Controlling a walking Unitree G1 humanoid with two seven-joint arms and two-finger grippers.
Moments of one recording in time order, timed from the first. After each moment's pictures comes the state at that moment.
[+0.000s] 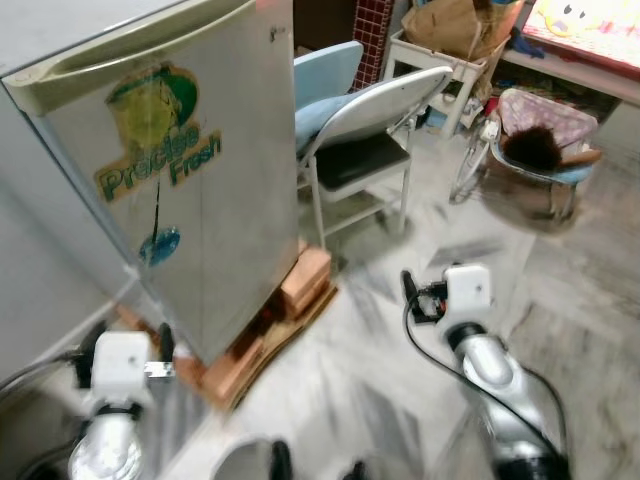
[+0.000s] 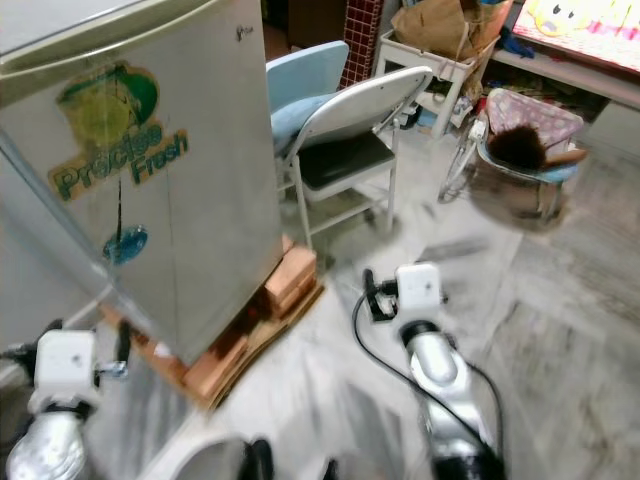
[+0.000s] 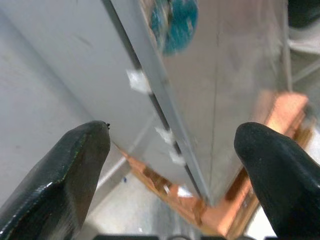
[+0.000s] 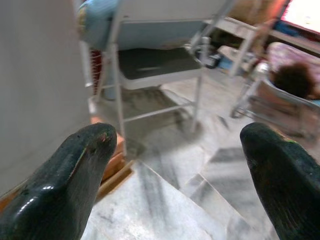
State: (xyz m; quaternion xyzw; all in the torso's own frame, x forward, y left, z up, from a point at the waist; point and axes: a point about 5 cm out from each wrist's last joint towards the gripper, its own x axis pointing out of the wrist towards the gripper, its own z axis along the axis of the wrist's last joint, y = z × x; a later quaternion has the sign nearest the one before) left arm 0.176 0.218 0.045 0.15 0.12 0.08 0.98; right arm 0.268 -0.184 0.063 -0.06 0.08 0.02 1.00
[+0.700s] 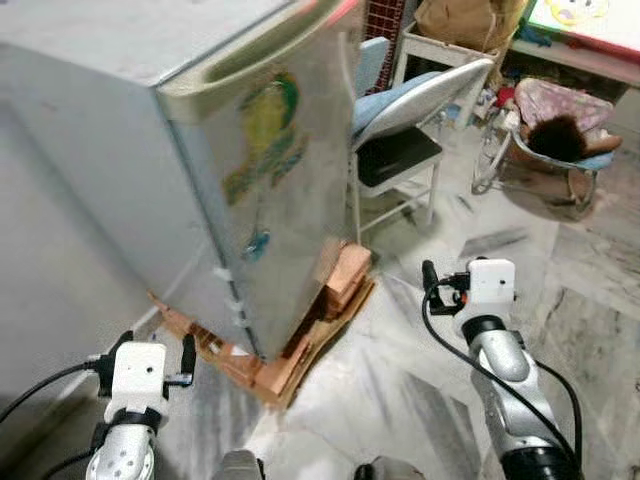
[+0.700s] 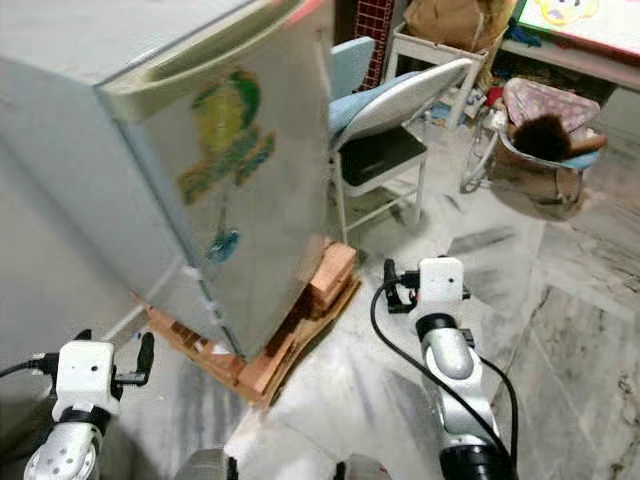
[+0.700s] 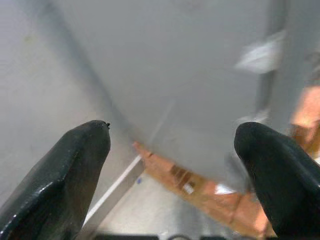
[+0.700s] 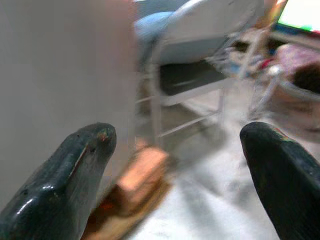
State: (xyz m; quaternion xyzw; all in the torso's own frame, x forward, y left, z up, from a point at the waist) left arm 0.176 0.217 0.046 0.13 0.11 0.06 0.98; right arm 0.278 -0.171 0.072 -0.01 0.05 0.02 1.00
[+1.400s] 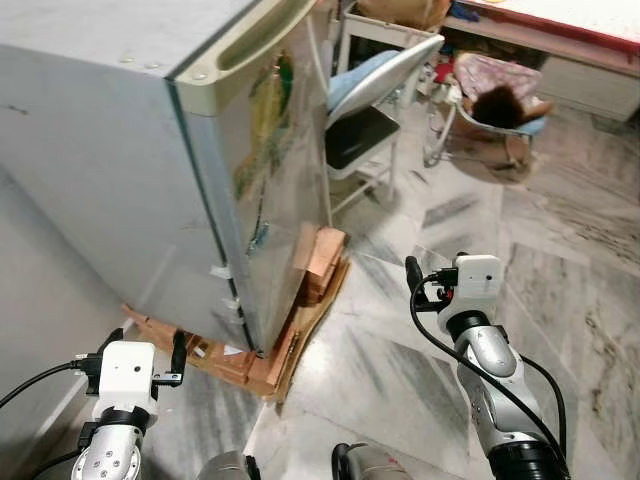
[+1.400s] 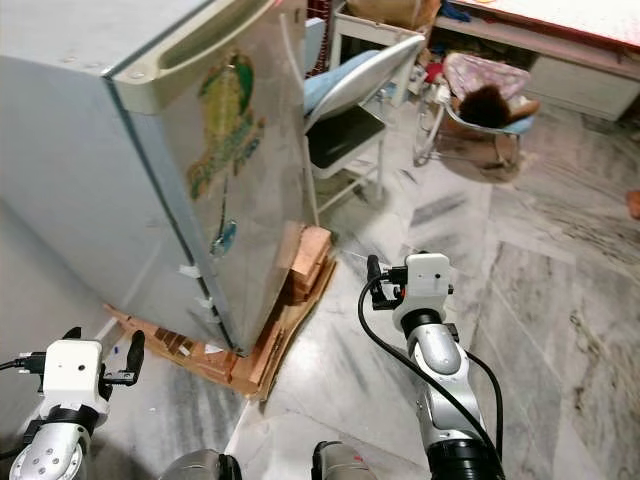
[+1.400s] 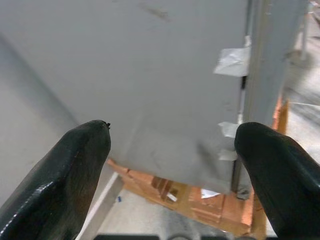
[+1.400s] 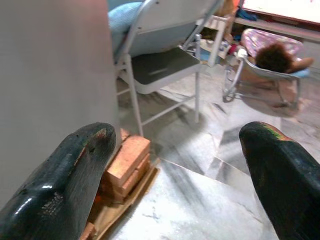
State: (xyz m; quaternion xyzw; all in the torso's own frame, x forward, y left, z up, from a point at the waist) left arm 0.179 0.218 0.049 0.12 0.11 0.05 0.99; right arm 0.282 -0.172 0.077 -0.01 0.04 0.03 1.00
